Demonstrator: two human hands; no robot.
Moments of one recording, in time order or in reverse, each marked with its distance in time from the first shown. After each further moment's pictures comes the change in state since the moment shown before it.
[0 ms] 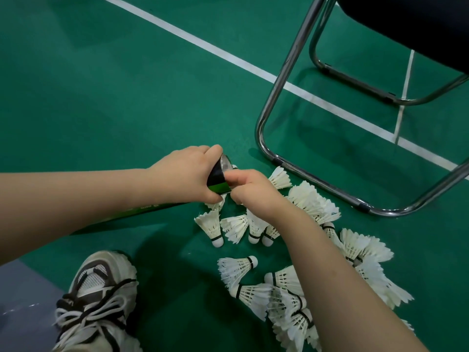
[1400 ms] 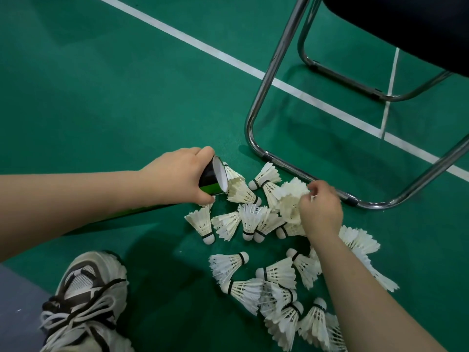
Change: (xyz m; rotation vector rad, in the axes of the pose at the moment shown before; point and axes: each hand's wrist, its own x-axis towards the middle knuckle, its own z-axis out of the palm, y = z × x) left_hand -0.001 0.008 0.005 0.027 -0.042 -0.020; right_hand -0.038 0.112 -0.067 -0.541 0.916 0.374
